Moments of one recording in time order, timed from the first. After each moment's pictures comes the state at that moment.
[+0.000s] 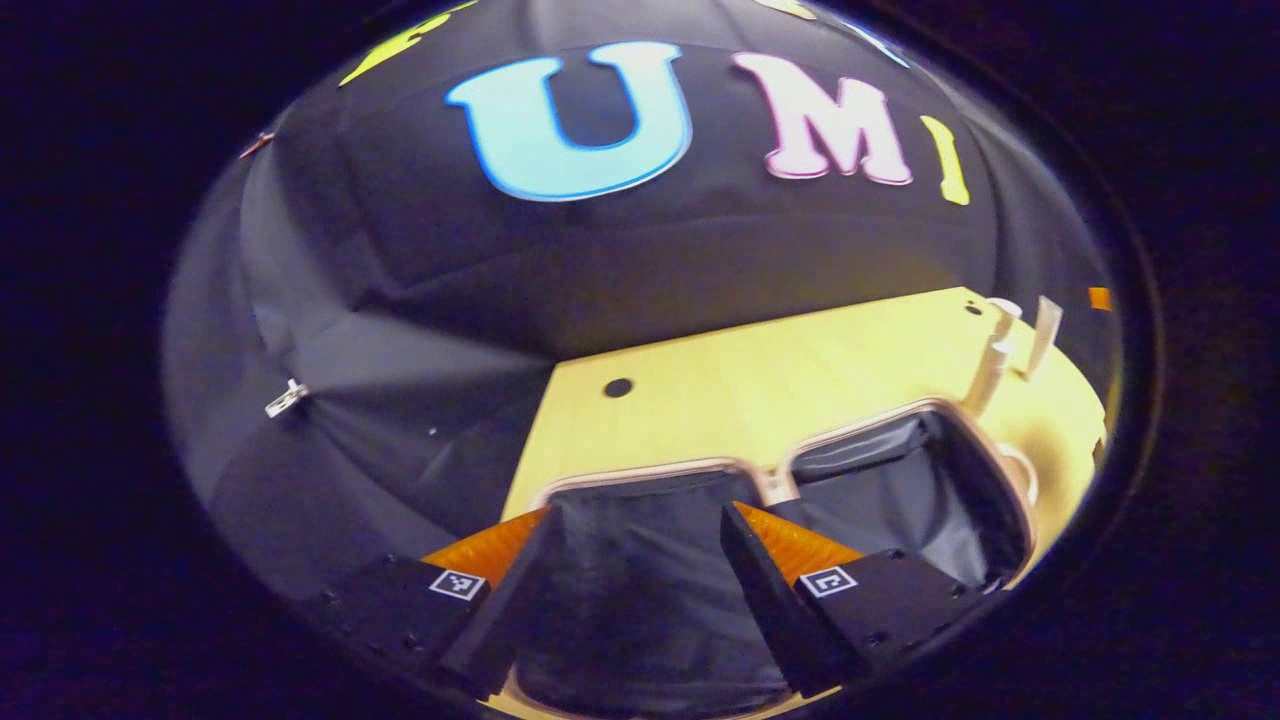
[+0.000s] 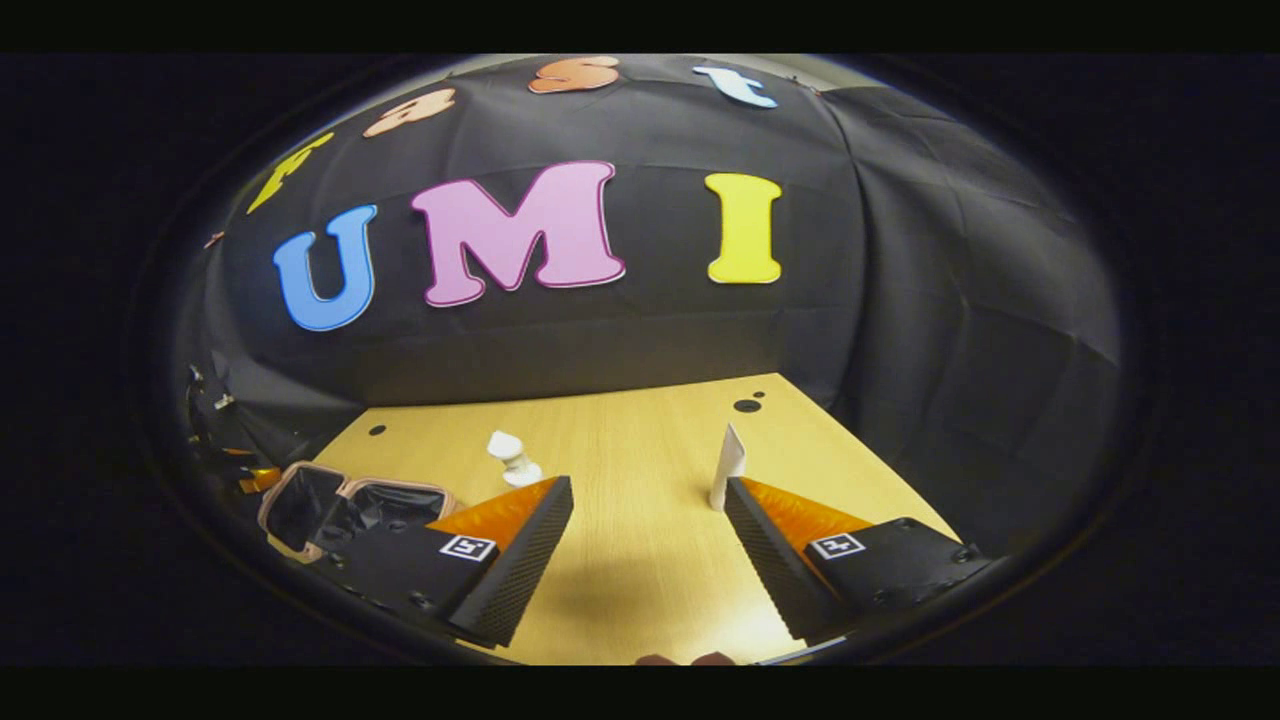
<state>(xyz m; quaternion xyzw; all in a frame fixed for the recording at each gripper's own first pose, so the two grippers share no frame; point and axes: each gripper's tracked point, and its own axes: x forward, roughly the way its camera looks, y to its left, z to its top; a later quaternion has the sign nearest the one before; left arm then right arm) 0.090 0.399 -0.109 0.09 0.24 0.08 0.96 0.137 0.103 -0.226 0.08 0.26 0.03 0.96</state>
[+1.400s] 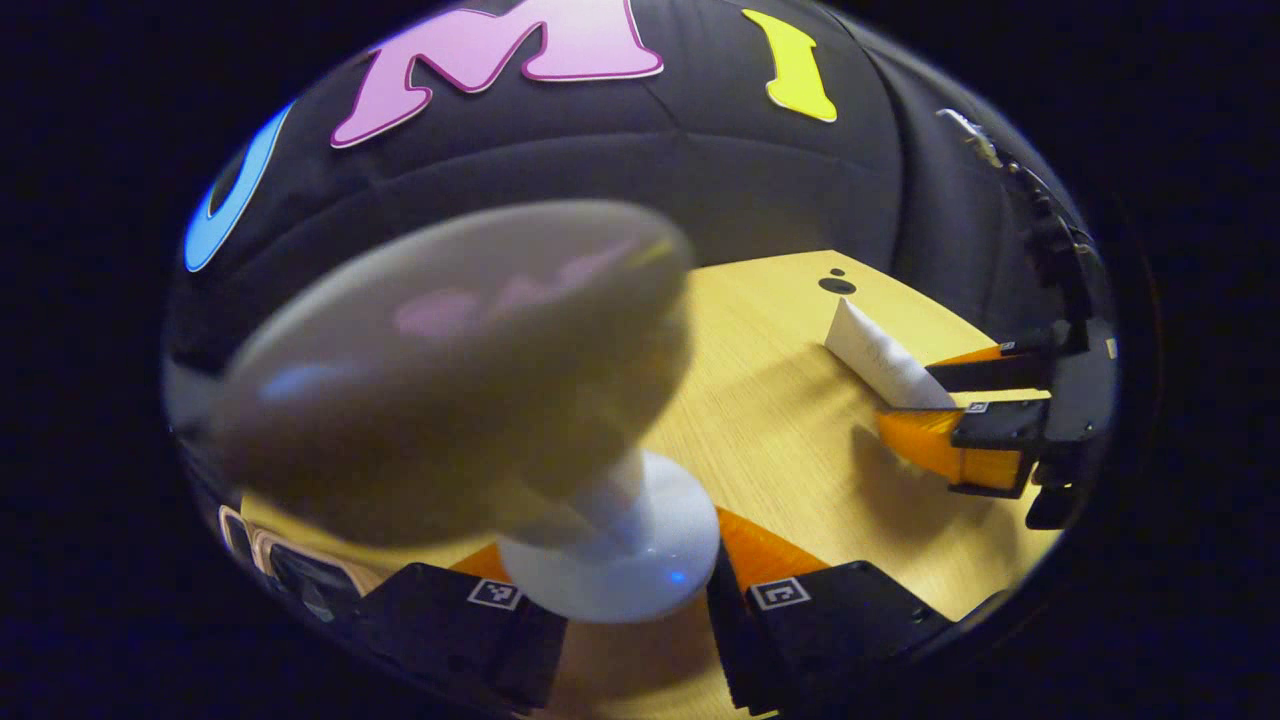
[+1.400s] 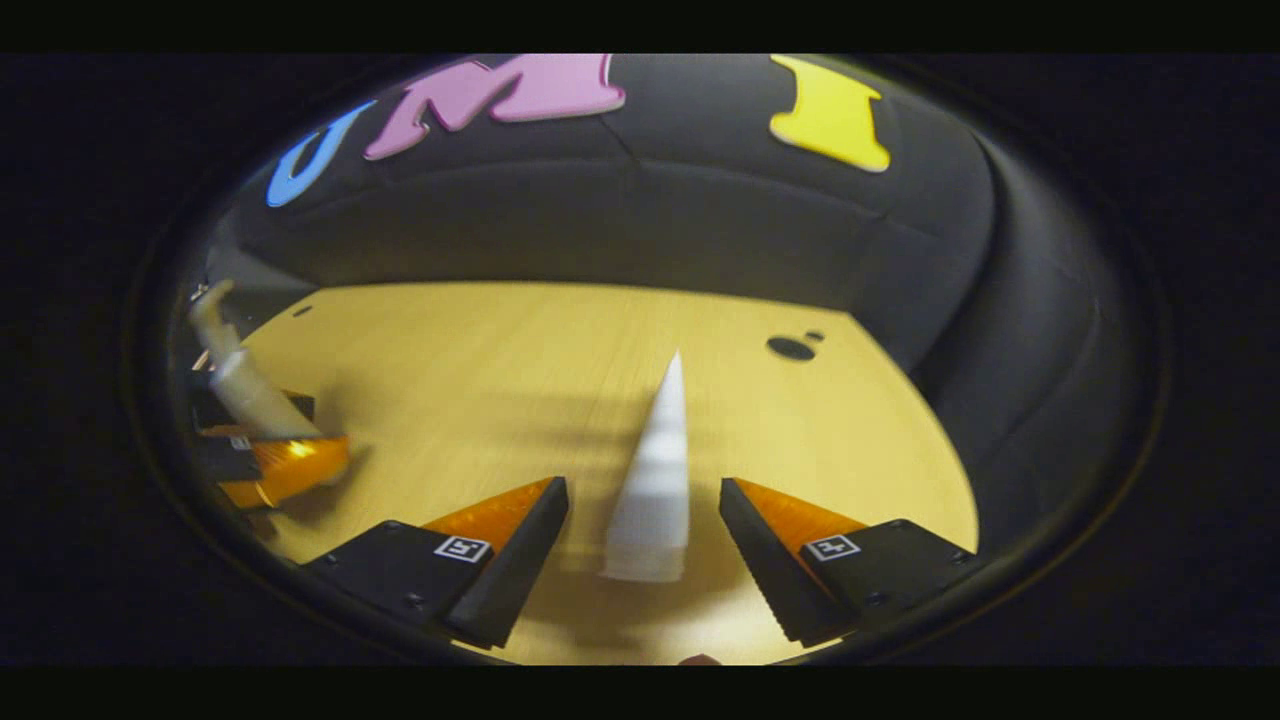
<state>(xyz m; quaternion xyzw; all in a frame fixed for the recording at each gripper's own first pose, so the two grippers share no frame) 0.328 0.067 -0.258 0.08 0.31 -0.01 0.95 0.288 0.056 -0.490 0.01 0.42 0.12 0.90</state>
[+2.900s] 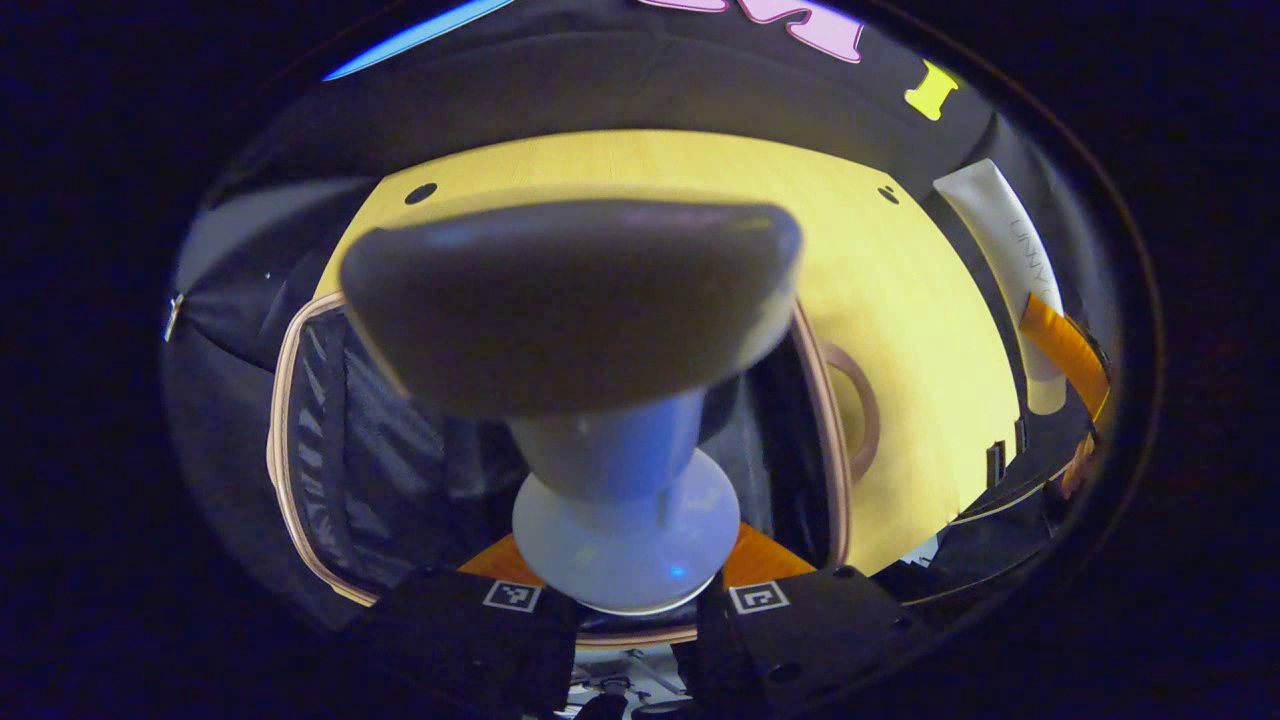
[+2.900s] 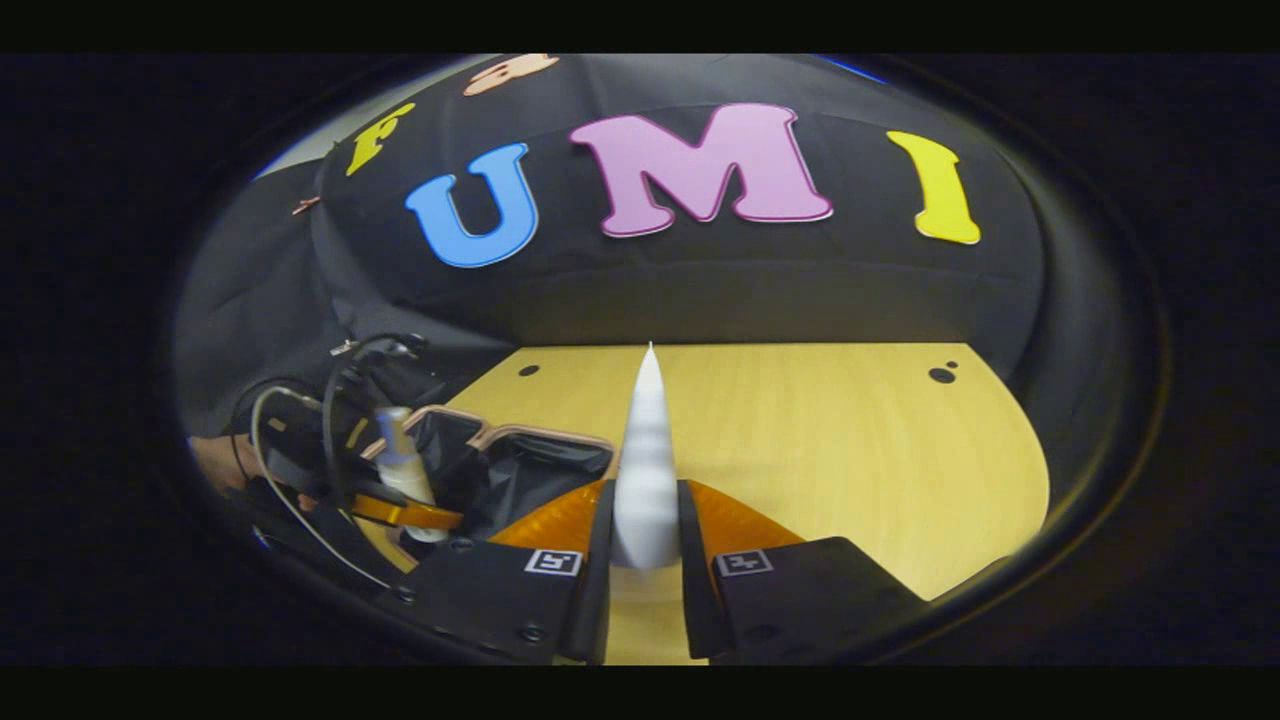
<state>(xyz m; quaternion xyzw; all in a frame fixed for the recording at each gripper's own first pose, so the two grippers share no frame) 0.036 0.295 -0.213 -0.01 0.57 0.03 0.82 0.121 0.293 -0.275 0.11 0.34 0.26 0.90</state>
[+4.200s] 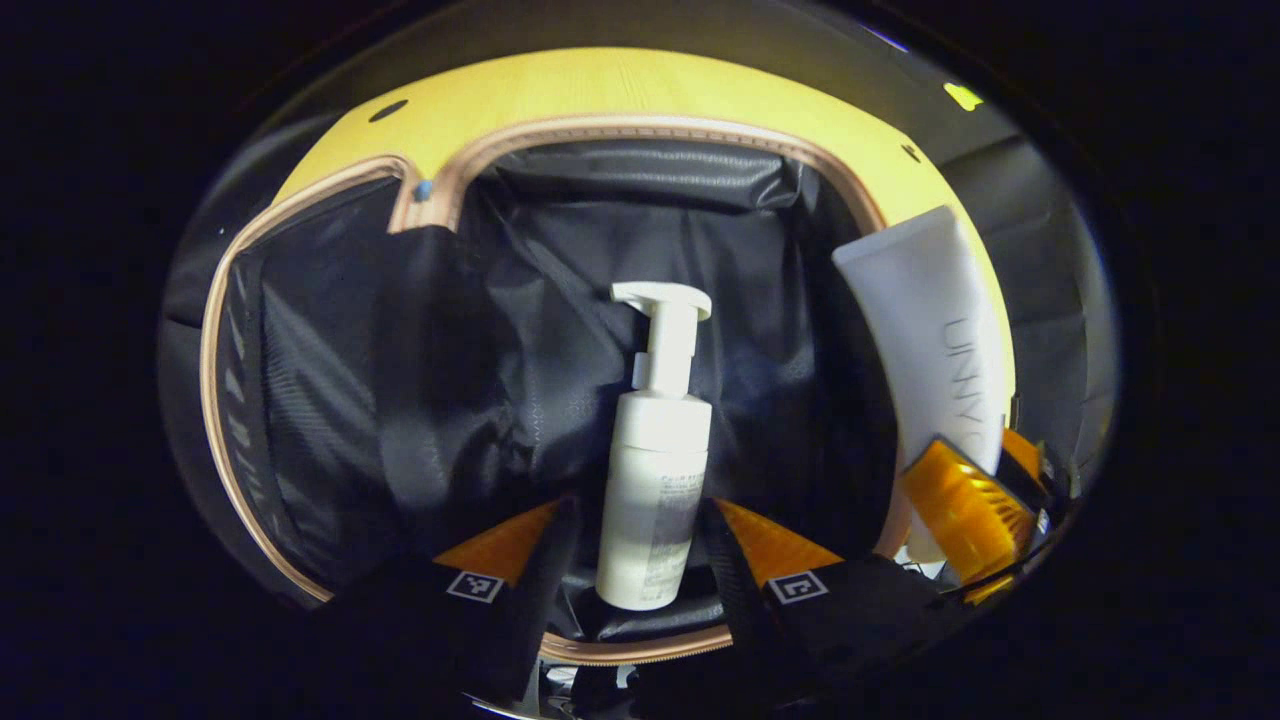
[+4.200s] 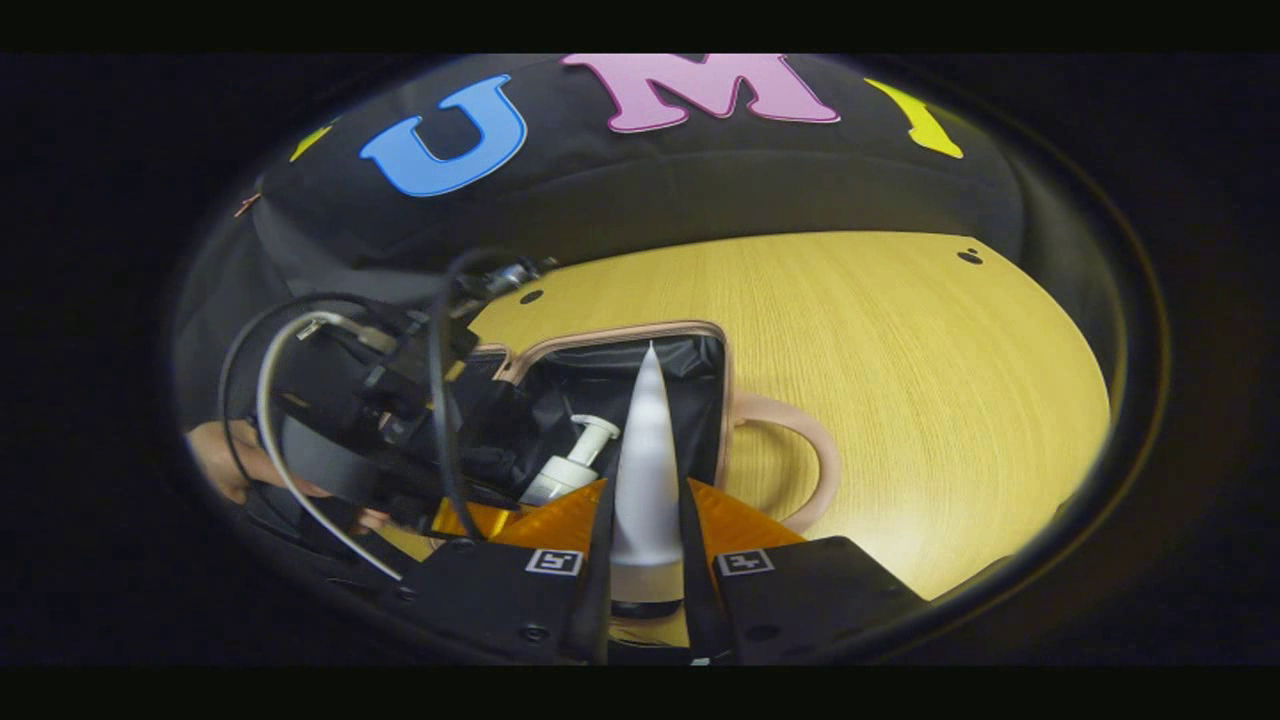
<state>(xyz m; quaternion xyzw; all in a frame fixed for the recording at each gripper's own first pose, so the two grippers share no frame) 0.029 0.311 -0.247 -0.07 0.63 -0.02 0.77 0.050 0.408 -0.359 0.14 0.47 0.19 0.85</state>
